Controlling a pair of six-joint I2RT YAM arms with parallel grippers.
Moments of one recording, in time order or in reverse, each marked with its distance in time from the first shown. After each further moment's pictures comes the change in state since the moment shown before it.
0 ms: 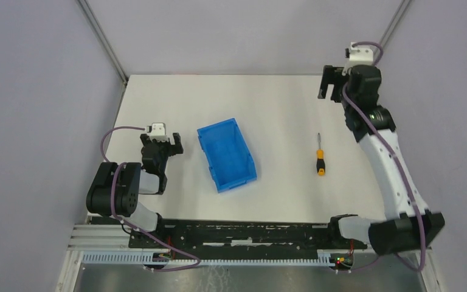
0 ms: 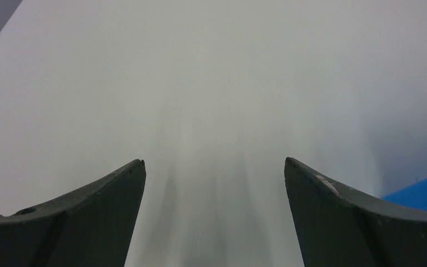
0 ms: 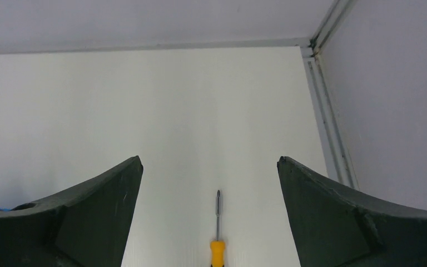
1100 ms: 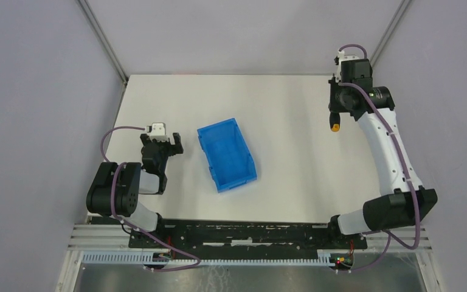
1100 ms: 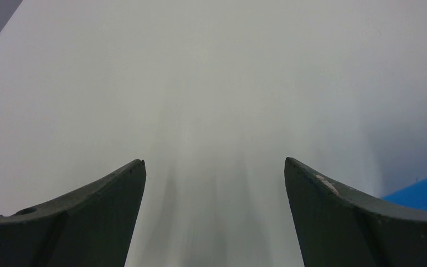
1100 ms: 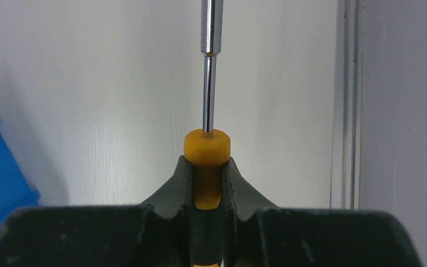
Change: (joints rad) left arm 0.000 0.000 0.000 0.000 0.000 0.000; right arm -0.030 0.333 0.321 -0.537 -0.089 -0.013
